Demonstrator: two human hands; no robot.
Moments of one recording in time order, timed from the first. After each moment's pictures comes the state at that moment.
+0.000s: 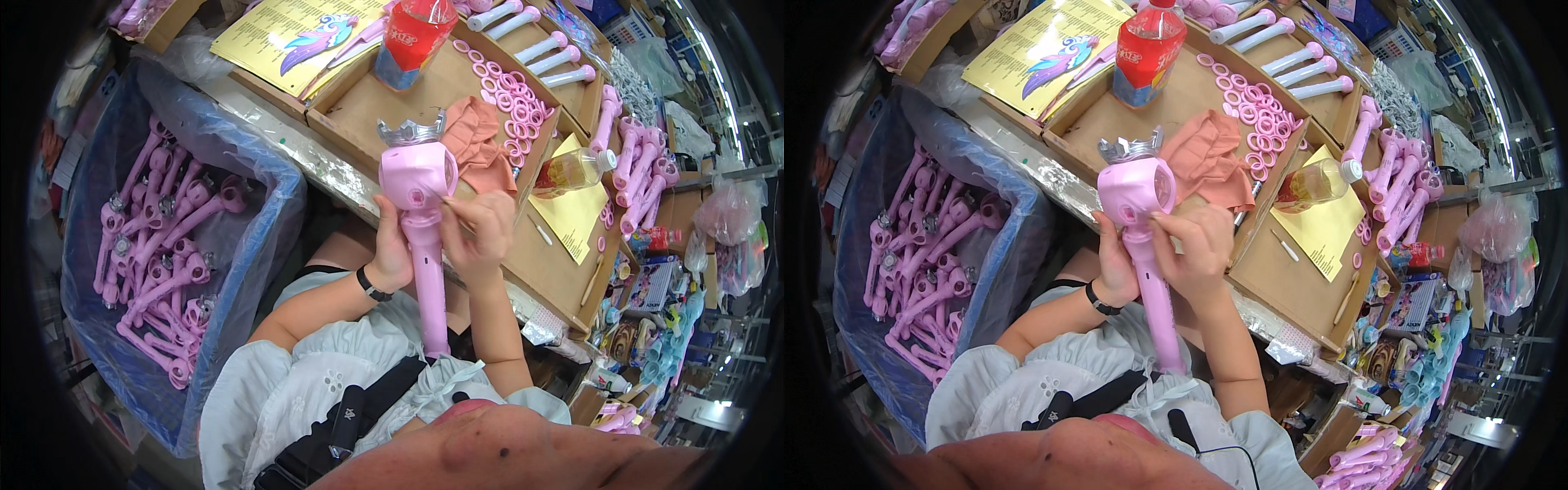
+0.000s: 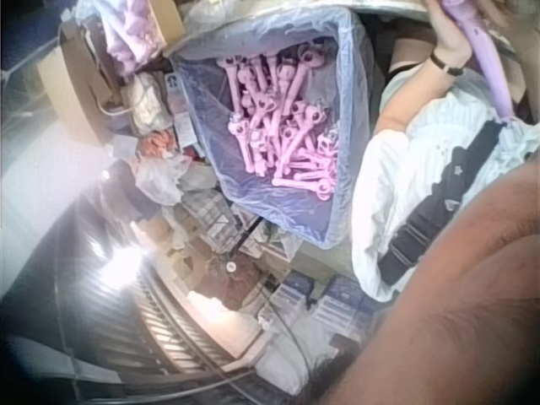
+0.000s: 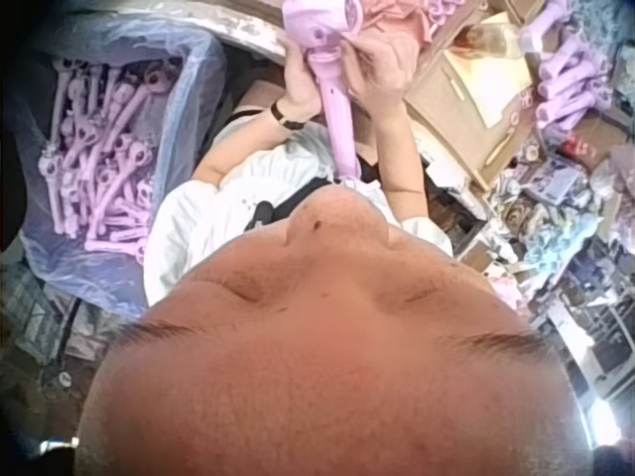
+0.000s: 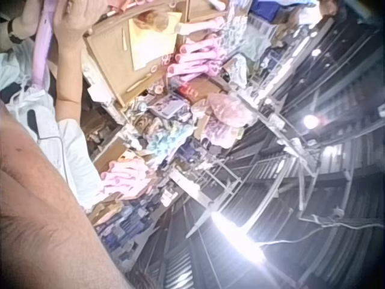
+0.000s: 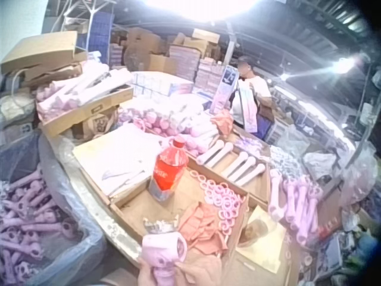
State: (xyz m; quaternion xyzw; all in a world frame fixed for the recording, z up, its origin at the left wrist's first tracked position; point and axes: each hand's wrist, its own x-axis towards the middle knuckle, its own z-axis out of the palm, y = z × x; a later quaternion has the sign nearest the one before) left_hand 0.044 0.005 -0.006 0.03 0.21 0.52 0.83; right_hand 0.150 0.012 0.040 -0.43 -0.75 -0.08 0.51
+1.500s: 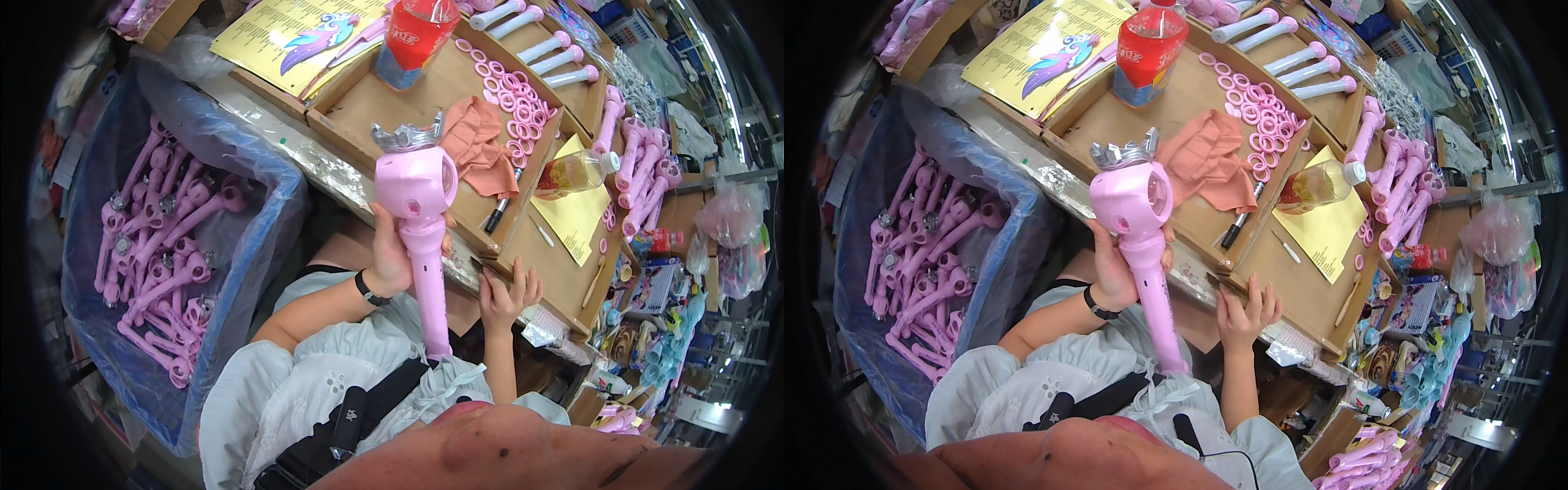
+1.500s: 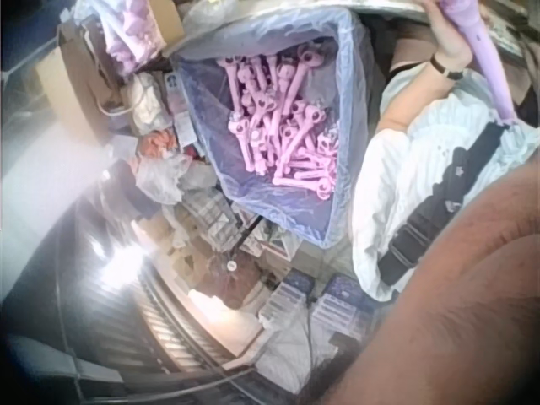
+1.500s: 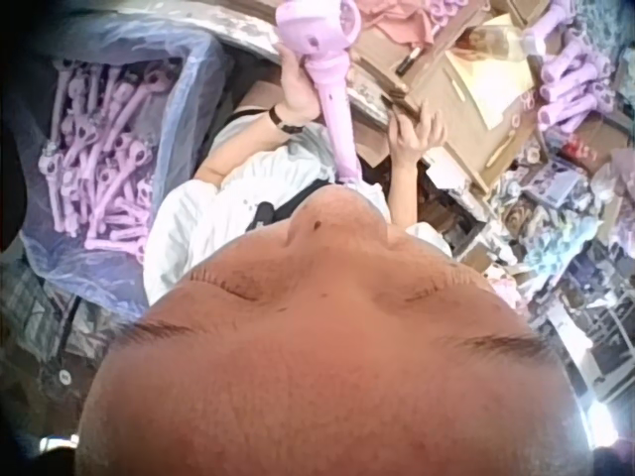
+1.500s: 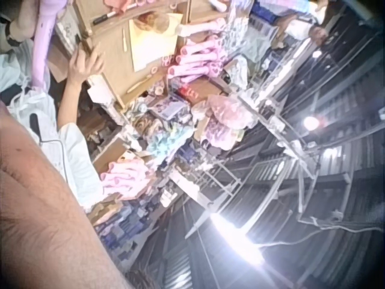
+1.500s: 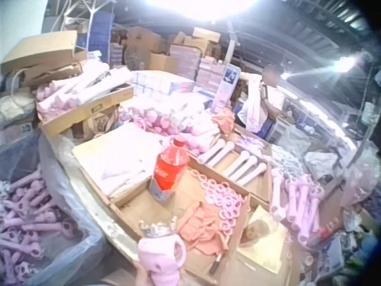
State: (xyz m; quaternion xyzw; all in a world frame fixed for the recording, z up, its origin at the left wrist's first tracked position) left_hand 0.036 0.000 -0.015 0.14 0.14 0.51 0.84; right_hand 0.226 -0.123 -0.050 -0.68 -0.66 -0.25 0.21
